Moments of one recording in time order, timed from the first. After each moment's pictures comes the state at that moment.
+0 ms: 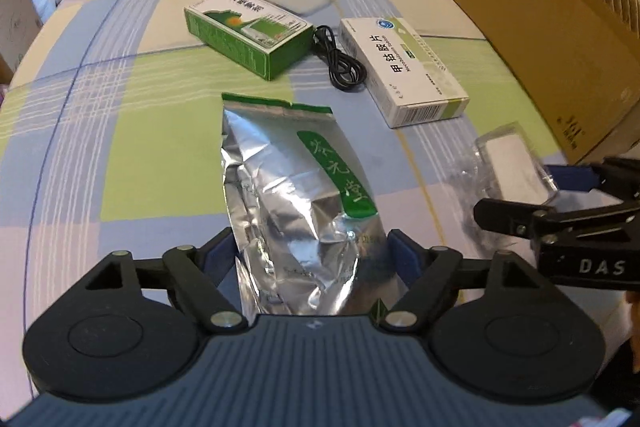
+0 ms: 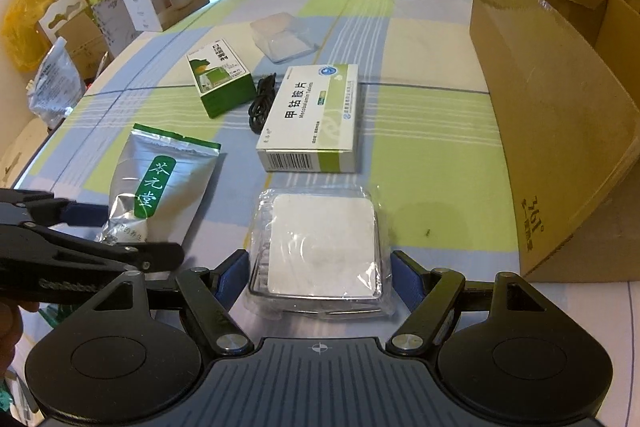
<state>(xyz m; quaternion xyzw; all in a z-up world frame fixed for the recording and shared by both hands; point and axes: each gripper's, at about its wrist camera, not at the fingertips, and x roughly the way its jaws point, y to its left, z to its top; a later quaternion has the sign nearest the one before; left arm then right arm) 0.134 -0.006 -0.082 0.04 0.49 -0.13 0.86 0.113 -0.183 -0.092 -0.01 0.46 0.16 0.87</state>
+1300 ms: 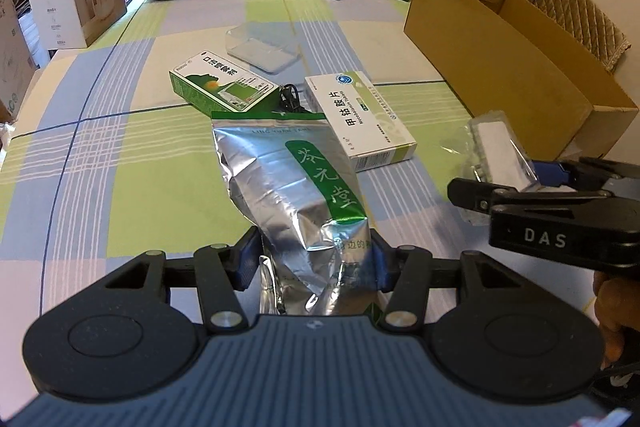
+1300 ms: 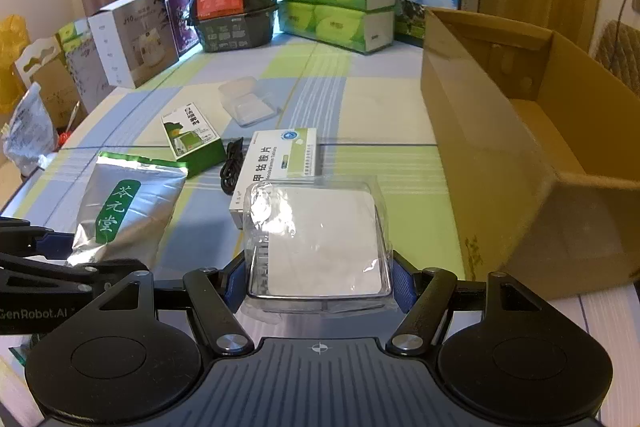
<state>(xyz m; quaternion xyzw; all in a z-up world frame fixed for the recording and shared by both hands) 0.112 -0.014 -0.037 0.03 0.44 -0.16 0.88 0.092 -0.192 -0.060 0.00 0.38 0.10 0.92</state>
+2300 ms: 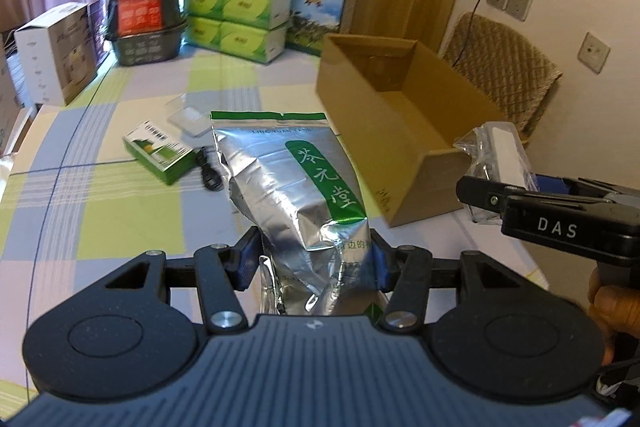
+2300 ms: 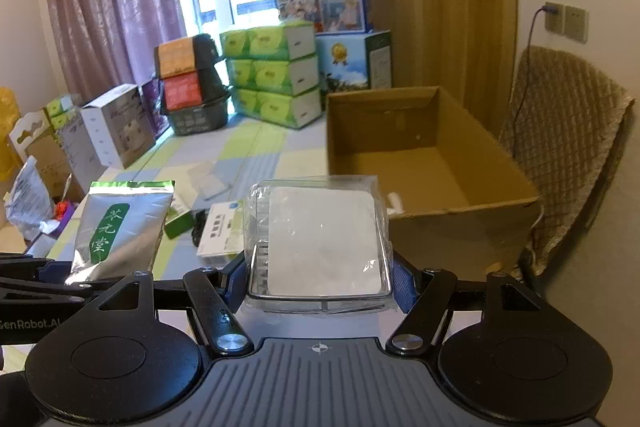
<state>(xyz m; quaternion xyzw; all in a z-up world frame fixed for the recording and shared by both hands) 0.021 -0.090 0.062 0.01 0.38 -0.20 0.90 -0.005 -0.293 0.053 0.04 0.31 0.06 0.95</state>
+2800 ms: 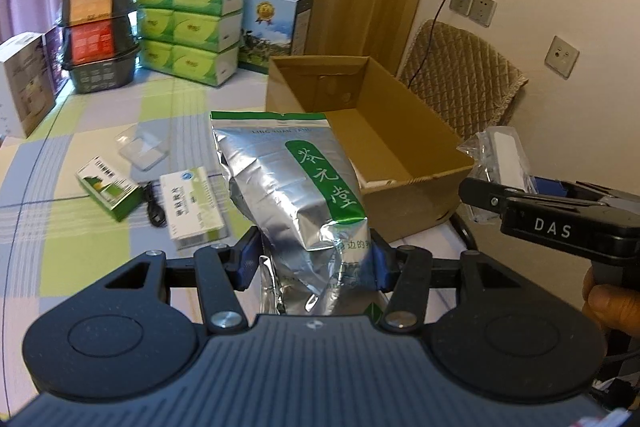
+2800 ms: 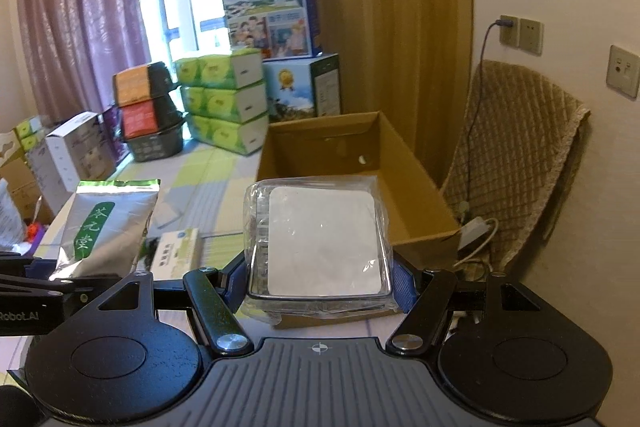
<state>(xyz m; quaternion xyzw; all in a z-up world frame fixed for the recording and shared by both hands) 0.034 -0.141 0.088 0.01 0.37 -0.24 0.90 -0.002 -0.351 0.080 0.04 0.29 0.01 0.96</state>
